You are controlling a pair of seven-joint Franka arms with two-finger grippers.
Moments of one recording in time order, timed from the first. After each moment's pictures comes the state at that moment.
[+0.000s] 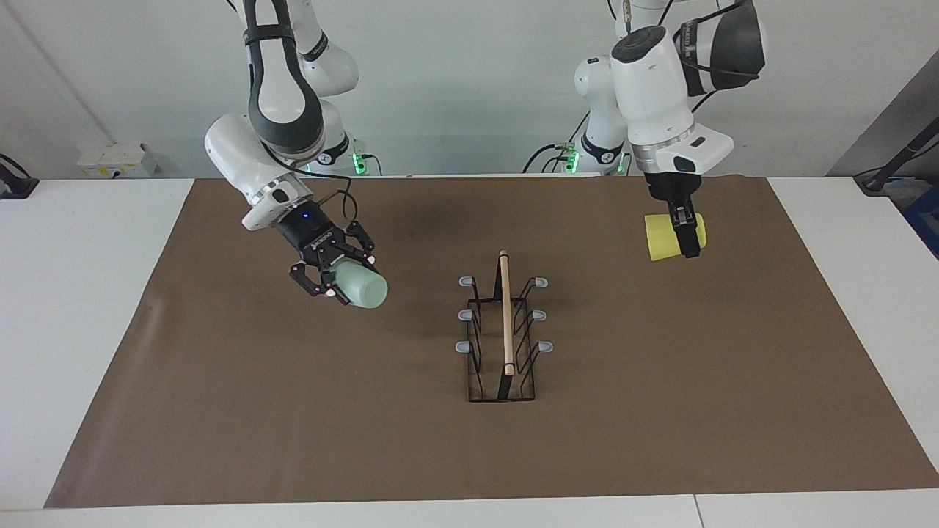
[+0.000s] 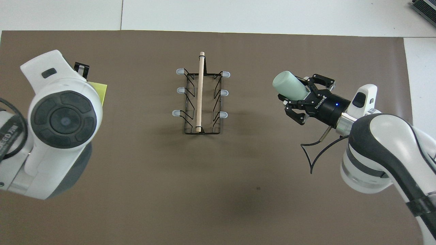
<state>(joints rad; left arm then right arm) -0.02 -0.05 -0.37 -1.88 0.63 1.98 -1.88 0.22 -0.01 0.00 -2.17 1.49 2.63 -1.84</state>
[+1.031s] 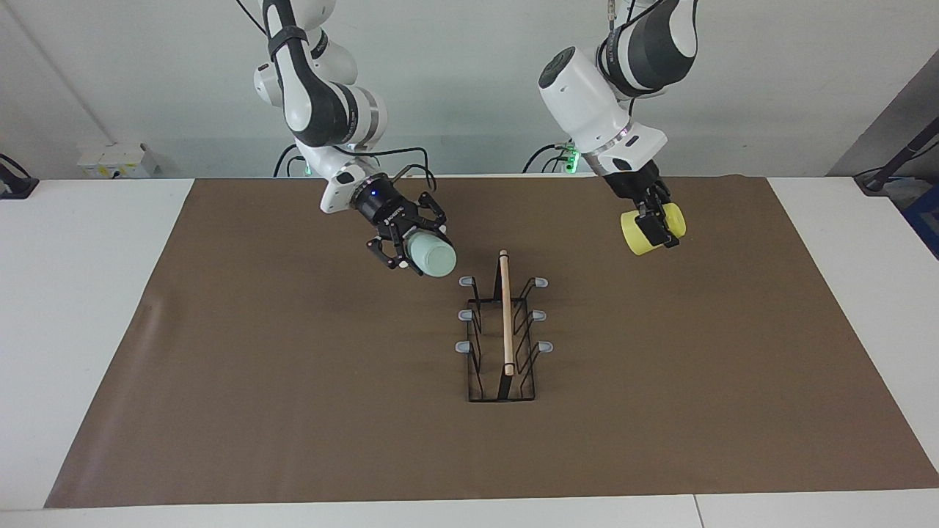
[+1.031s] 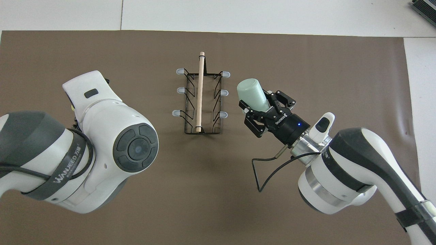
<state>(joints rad) -0.02 -0.06 -0.49 -1.95 0.88 1.87 -2.02 0.44 -0.03 0.01 -2.18 2.49 2.66 -2.28</state>
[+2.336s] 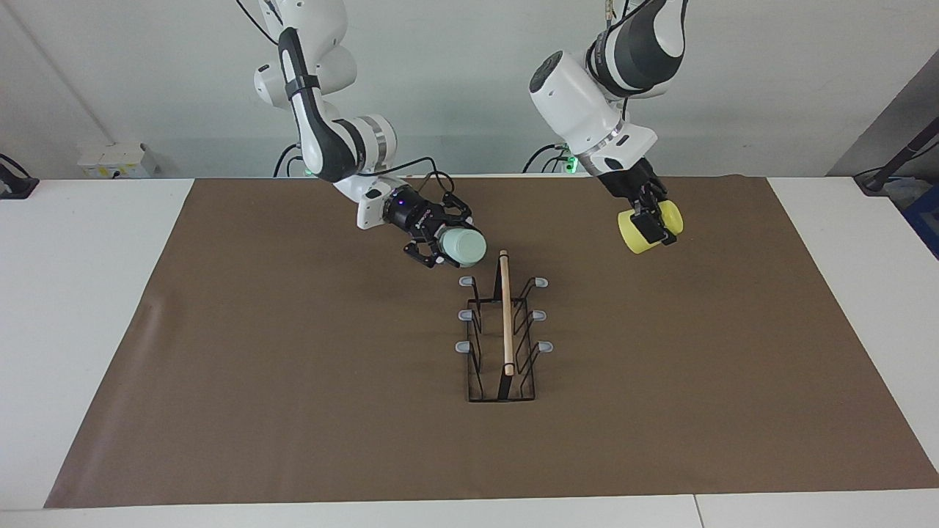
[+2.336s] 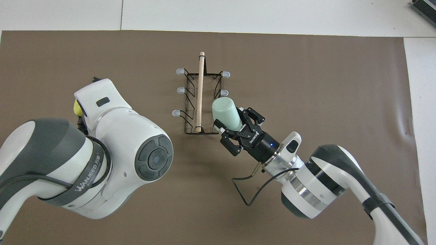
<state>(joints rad) -0.02 -0.06 -0.51 -1.97 0.91 1.85 -2.05 0.48 0.05 0.01 -2.34 2.67 2.23 -2.44</state>
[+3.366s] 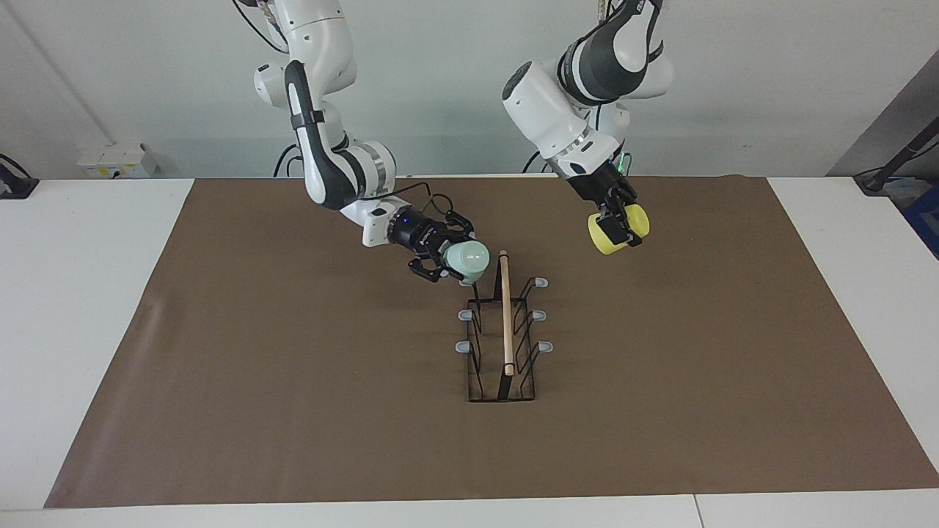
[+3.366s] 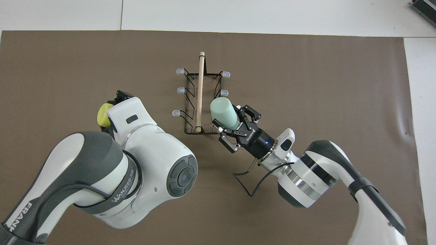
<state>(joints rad) -0.05 -0.05 -0.58 -2.02 0.93 1.85 -2.15 0.46 0.15 -0.01 -2.34 2.67 2.04 -2.60</state>
